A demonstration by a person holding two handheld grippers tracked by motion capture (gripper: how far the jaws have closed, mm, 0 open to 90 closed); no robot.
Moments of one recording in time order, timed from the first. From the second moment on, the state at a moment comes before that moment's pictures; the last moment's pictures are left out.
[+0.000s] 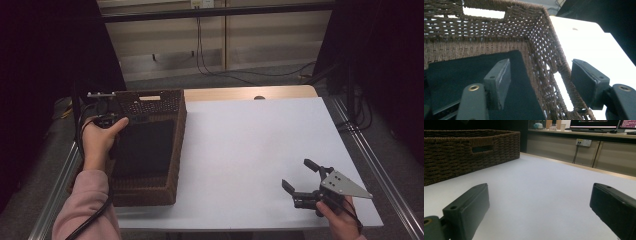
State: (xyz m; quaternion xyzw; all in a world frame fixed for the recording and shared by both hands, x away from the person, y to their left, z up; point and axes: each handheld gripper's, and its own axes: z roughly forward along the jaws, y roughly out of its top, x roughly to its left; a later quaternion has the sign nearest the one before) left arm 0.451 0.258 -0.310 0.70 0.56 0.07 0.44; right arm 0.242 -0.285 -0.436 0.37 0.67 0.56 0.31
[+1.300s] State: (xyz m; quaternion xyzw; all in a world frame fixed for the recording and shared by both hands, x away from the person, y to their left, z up) left arm 0.420 0.232 -0.318 0.74 0.47 0.08 0.48; right arm 0.241 -0.285 -0.436 0.37 0.67 0.56 0.31
